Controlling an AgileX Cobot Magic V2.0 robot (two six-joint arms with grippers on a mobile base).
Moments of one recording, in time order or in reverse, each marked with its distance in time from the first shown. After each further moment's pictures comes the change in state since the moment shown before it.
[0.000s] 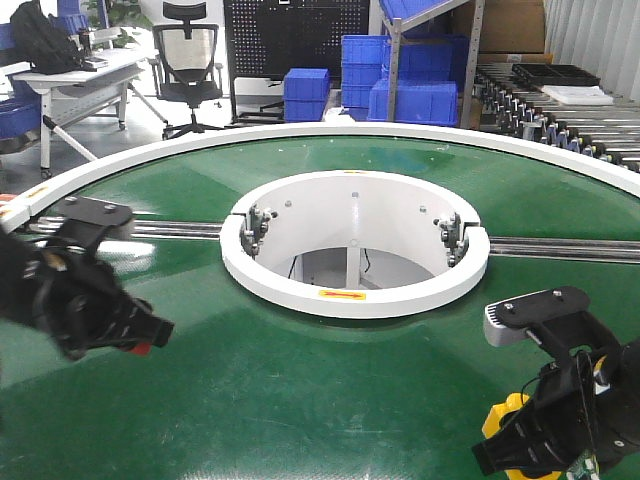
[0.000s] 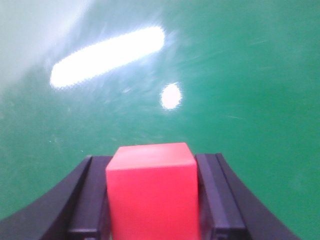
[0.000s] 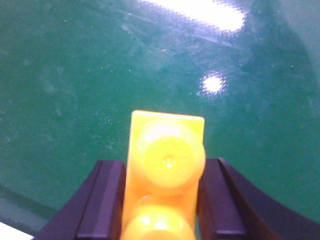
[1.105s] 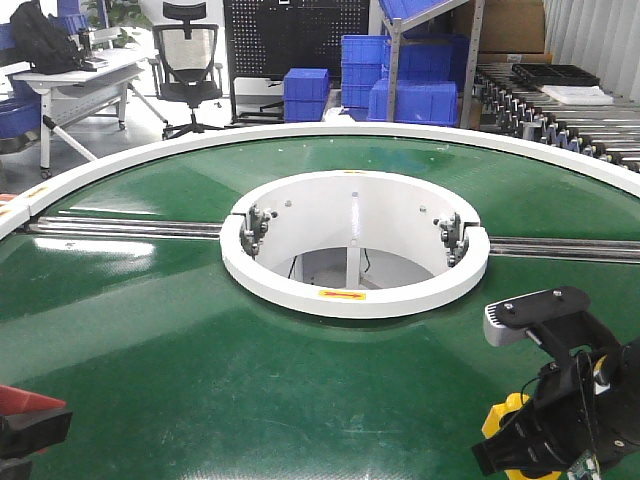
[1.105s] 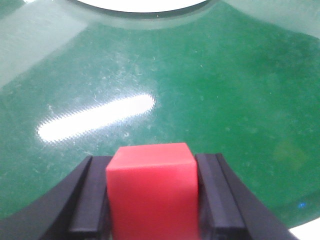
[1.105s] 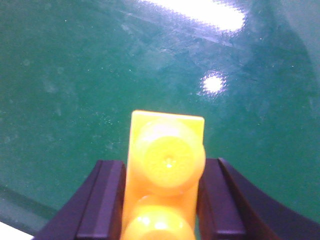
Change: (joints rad) left arm -0.004 -0.619 0.472 -0.073 -0.060 0.008; right arm 0.000 0.000 0.000 0.000 0.000 0.000
